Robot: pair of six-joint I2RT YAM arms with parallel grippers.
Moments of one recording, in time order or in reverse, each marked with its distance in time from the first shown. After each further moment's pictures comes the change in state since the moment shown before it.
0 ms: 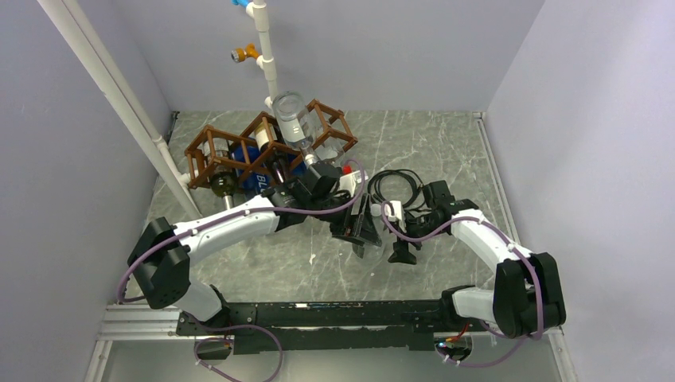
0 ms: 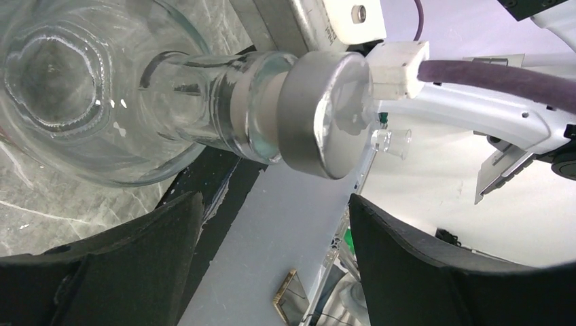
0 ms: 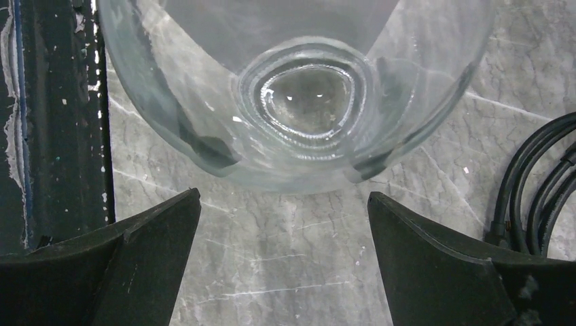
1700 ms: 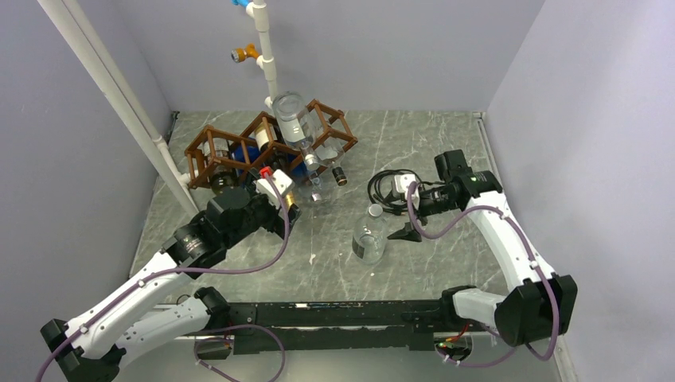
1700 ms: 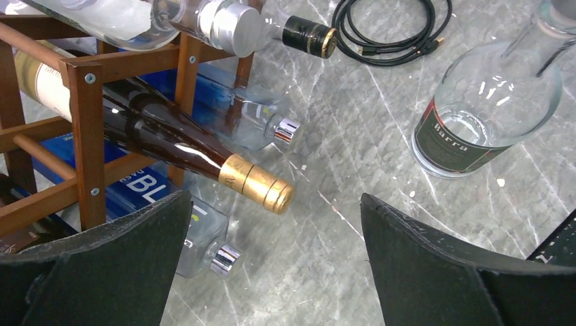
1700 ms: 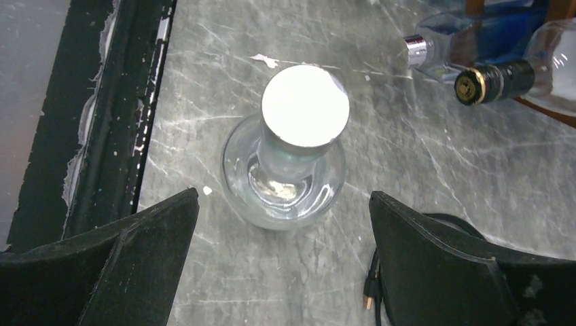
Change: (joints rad) left arm 0.125 -0.719 -0.298 -0.135 -0.763 0.901; right arm -0.031 -0.074 0.387 -0.381 -0.212 -0.188
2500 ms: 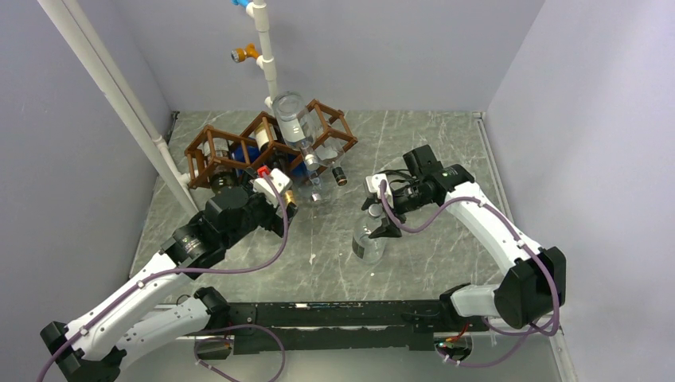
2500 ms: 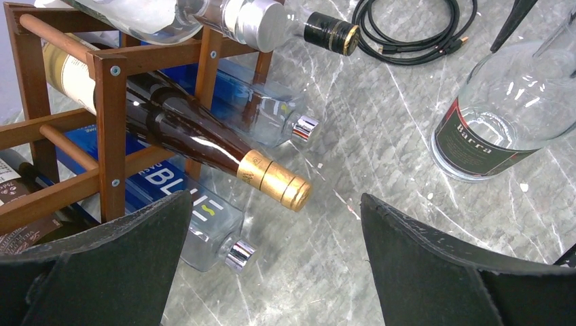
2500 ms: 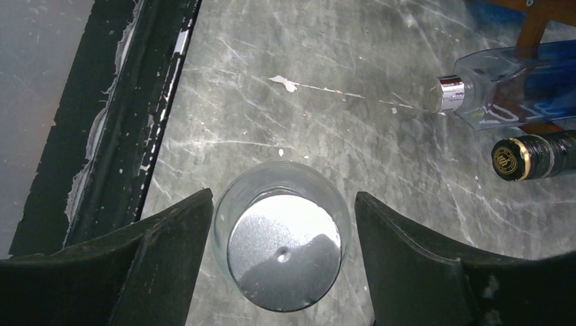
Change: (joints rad) left arm 0.017 -0.008 -0.006 -0.001 -0.043 0.021; right arm 0.224 0.140 0.060 0.142 0.063 0.158
